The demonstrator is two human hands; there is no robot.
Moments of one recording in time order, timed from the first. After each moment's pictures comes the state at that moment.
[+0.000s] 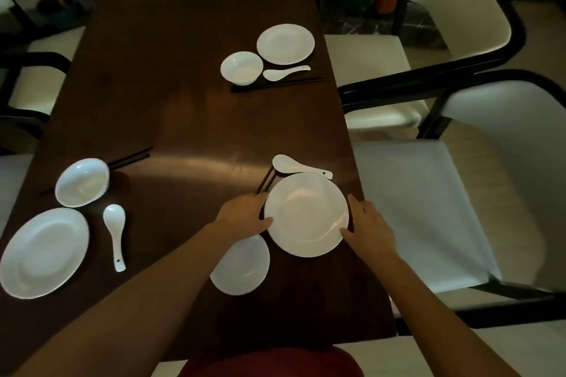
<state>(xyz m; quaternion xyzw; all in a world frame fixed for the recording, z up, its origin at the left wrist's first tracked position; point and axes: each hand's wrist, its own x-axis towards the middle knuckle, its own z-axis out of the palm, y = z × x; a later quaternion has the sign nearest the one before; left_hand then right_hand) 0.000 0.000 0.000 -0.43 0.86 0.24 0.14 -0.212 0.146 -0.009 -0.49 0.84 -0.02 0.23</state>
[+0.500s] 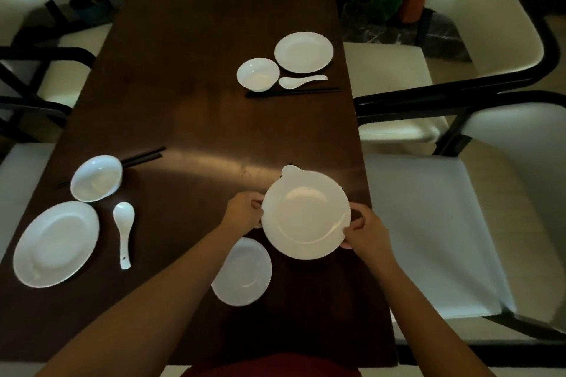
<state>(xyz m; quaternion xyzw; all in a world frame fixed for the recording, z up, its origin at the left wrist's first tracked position) -0.009 -0.010 0.011 -0.64 0.59 0.49 -0.05 -0.217 0.117 -0.007 -0.29 0.79 -0.32 0.43</state>
